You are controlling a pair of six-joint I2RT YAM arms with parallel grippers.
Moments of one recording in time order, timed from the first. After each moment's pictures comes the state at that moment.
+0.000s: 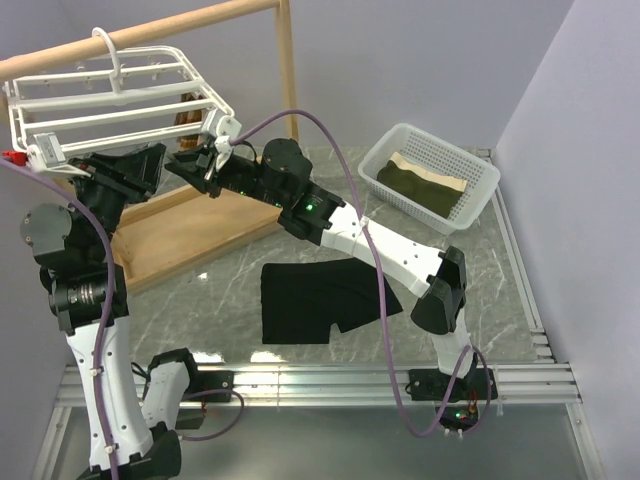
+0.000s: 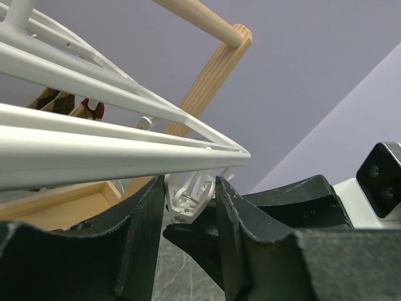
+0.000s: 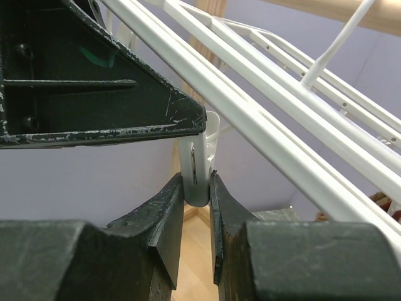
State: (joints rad) left arm 0.27 0.79 1.23 -0.13 0.47 -0.77; right arm 1.04 1.99 2.09 0.22 -0.29 -0.11
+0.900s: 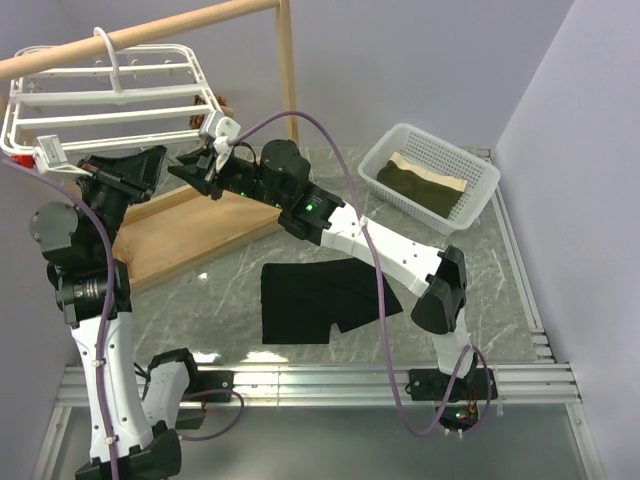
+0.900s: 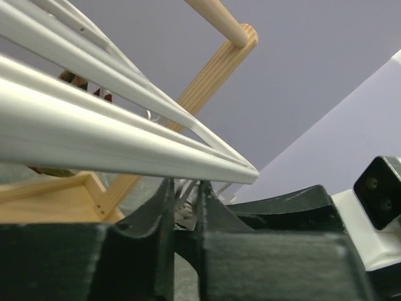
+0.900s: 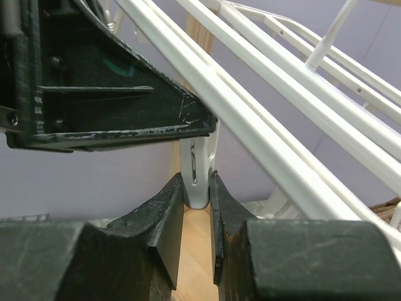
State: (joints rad) left arm 0.27 0.79 1.16 -0.06 0.48 -0.87; right arm 1.04 1.99 2.07 0.20 -0.28 -0.11
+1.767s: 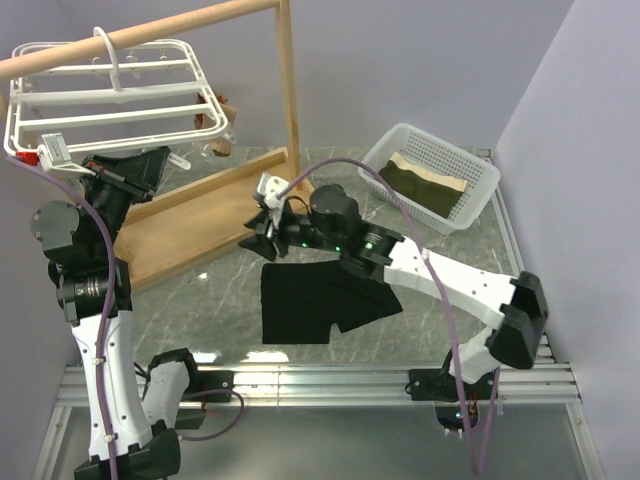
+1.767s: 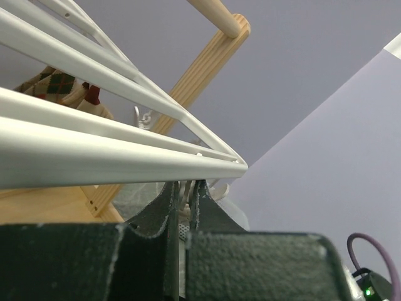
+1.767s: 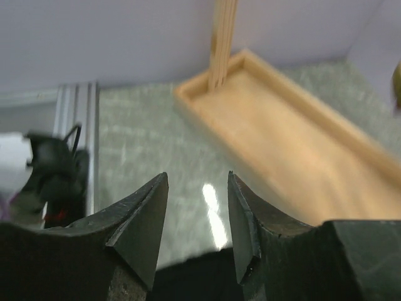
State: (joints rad) left arm 0.27 0.80 1.16 -0.05 0.51 -0.88; right arm 1.02 1.53 1.39 0.04 -0.32 -0.09
